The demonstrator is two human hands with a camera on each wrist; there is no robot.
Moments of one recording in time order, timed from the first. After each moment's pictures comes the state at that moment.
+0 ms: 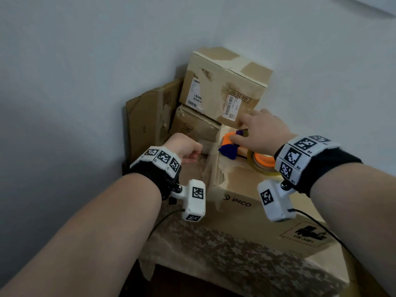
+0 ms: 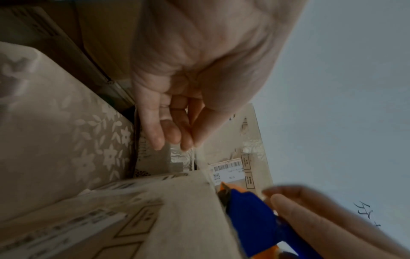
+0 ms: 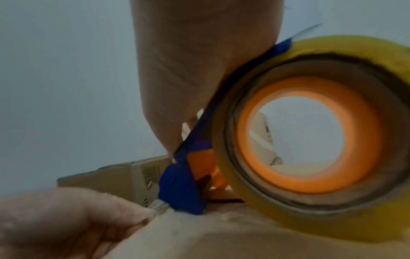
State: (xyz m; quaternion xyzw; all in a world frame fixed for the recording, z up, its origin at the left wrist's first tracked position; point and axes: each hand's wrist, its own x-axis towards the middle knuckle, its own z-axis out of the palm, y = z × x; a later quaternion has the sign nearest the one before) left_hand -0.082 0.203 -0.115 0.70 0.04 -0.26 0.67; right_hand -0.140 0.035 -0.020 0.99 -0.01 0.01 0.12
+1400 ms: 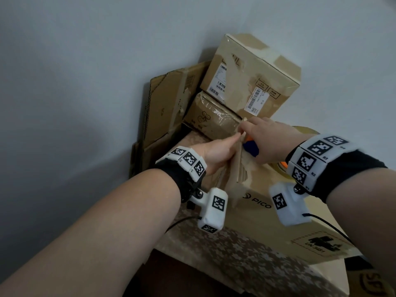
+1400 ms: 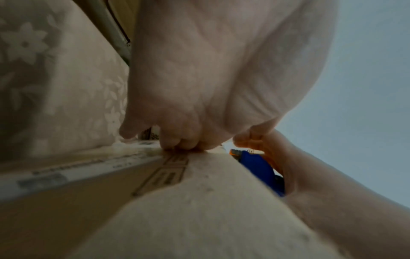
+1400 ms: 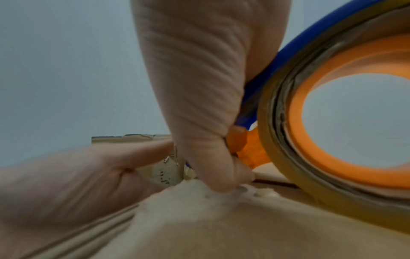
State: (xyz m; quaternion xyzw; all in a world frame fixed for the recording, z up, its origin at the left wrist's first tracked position) left_hand -0.117 0.194 -0.117 0.55 -0.17 -0.44 0.69; right_hand -0.129 0.071 -0.038 0.96 0.07 -0.13 0.26
